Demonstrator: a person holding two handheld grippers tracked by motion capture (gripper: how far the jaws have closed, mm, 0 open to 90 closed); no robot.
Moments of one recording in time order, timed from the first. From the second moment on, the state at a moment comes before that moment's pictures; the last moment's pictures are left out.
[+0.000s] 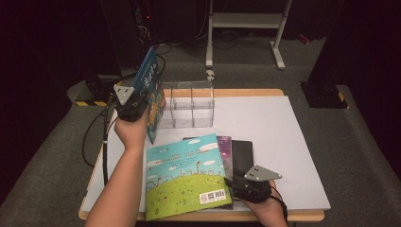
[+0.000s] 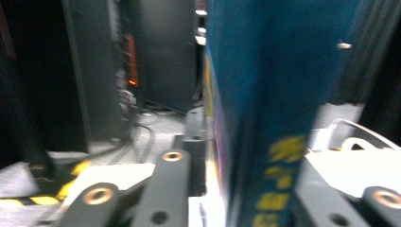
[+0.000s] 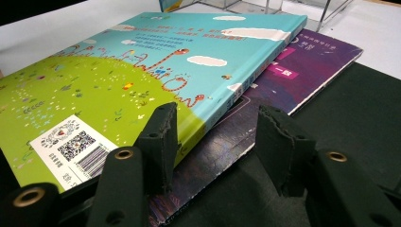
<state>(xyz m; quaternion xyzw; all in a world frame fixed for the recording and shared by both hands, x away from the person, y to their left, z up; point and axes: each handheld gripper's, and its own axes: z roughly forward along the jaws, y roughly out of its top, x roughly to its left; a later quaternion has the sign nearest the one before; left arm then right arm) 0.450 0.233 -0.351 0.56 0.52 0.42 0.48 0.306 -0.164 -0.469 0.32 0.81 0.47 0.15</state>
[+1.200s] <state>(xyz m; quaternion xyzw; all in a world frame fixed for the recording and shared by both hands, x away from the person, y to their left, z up) 0.337 0.278 -0.468 0.66 0.55 0.24 0.45 0.310 -0.168 -0.473 0.33 0.79 0.49 0.14</state>
